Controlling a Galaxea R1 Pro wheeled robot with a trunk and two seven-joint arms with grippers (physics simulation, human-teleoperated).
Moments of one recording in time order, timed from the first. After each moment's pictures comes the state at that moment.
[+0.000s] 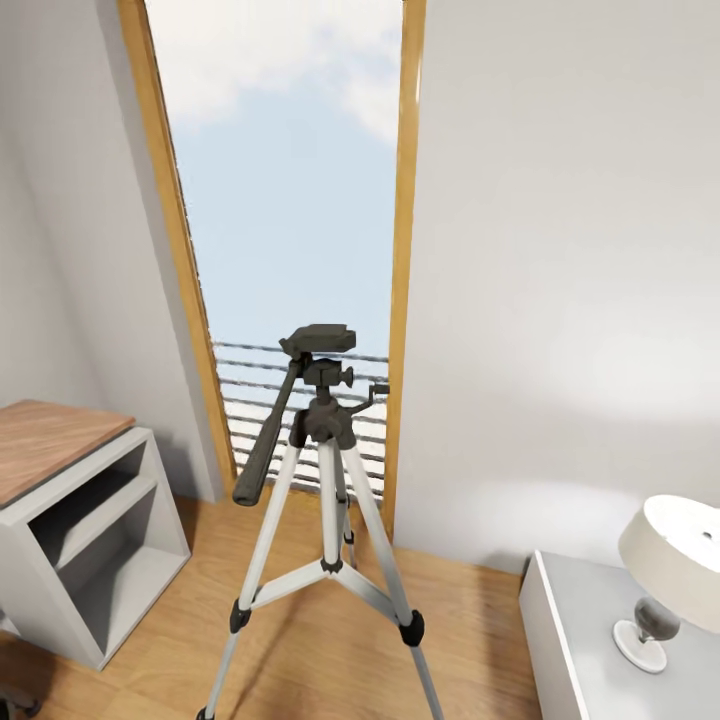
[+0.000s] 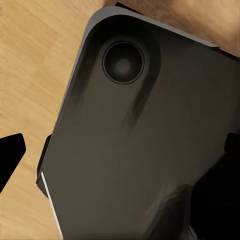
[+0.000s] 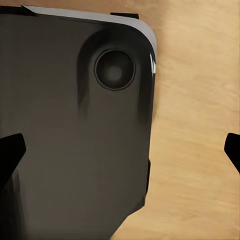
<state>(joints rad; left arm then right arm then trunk) 0.01 0.00 0.01 -0.02 0.39 -0.05 0.00 -0.02 -0.01 0.02 0.01 0.02 -0.06 -0.02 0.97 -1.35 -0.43</state>
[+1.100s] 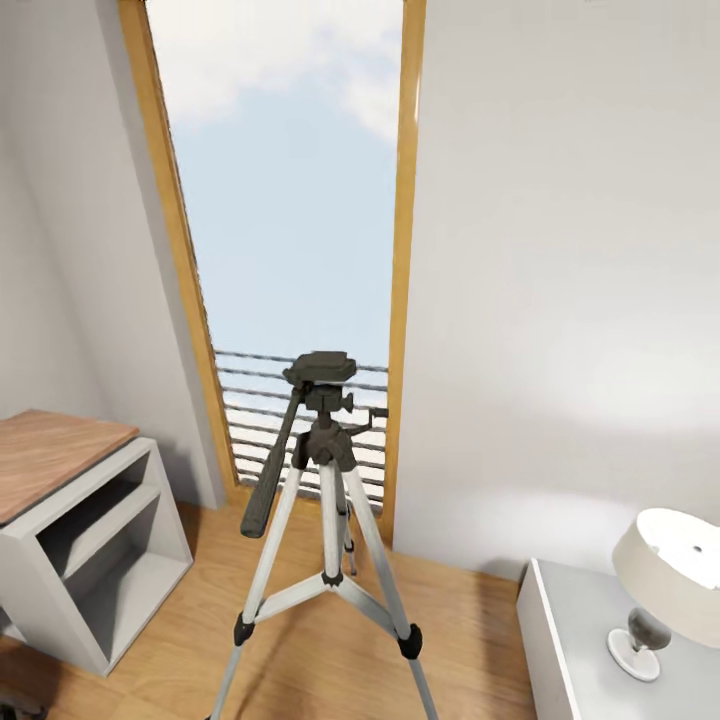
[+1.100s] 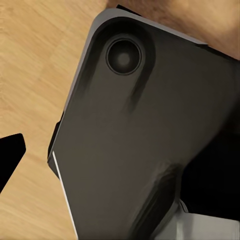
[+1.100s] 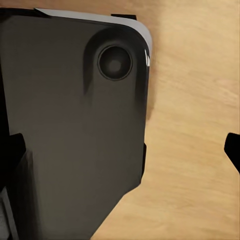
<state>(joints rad) 0.01 0.00 0.01 -0.02 0.39 -0.05 0.00 -0.02 -0.01 0.02 0.00 0.02 -0.06 -0.02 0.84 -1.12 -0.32</state>
